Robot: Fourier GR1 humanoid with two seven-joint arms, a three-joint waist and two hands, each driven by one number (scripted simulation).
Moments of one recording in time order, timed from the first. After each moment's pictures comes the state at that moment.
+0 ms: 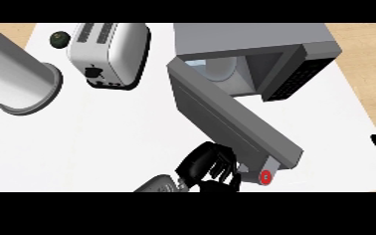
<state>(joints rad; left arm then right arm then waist) -0.43 0.01 -0.94 -1.04 0.11 0.25 -0.20 0.35 -0.19 -0.30 -1.82 -0.08 0.42 -0.64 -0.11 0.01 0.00</state>
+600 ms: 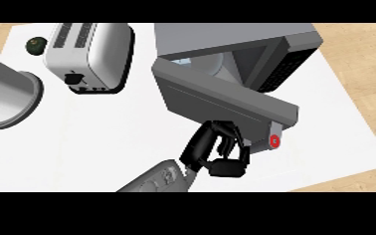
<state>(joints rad) -0.55 0.01 -0.92 -1.06 0.35 0.49 -0.31 0.31 -0.25 -0.29 -1.91 -0.18 0.50 -0.56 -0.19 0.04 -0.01</state>
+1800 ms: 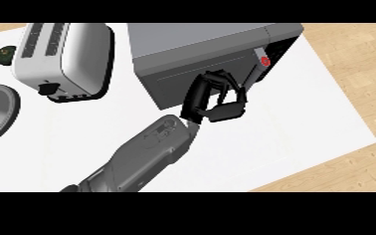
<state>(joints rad) -0.83 0.00 -0.77 -0.87 0.74 0.52 -0.45 0.20 -0.39 -0.34 -1.96 -0.36 0.54 -0.39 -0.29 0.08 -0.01</state>
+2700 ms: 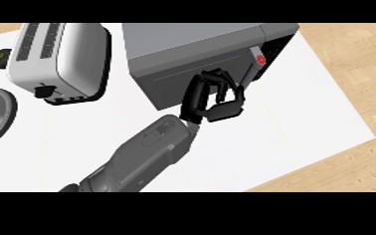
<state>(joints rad) -0.84 0.00 -0.80 -0.84 0.86 0.52 -0.59 0.10 -0.50 -0.42 -1.90 -0.44 0.54 -0.31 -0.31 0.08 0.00</state>
